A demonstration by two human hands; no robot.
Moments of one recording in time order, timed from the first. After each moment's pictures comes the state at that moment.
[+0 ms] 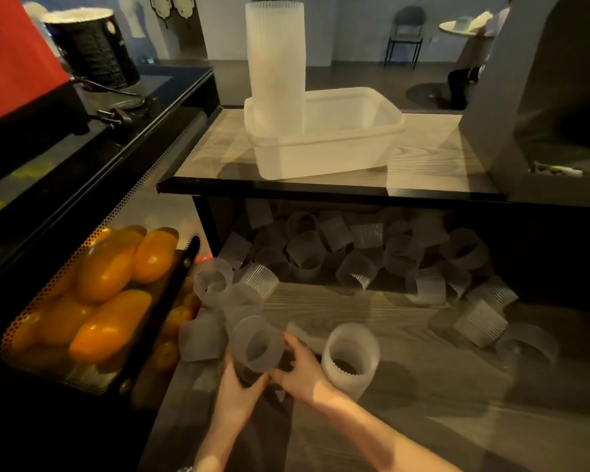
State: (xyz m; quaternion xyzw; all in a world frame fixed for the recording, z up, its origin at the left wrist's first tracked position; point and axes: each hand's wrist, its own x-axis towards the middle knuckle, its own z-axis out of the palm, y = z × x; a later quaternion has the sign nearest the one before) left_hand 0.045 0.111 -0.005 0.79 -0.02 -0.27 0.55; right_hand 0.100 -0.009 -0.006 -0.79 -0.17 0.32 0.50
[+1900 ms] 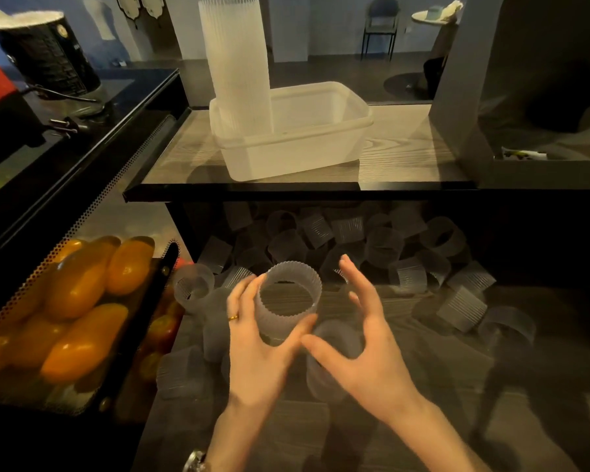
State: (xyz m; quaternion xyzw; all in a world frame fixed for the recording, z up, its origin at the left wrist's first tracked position) left_hand 0.058 0.036 0.107 0.81 0.15 0.28 0.49; right_hand 0.094 -0.099 0.132 -0.75 -0.27 0.03 0.60
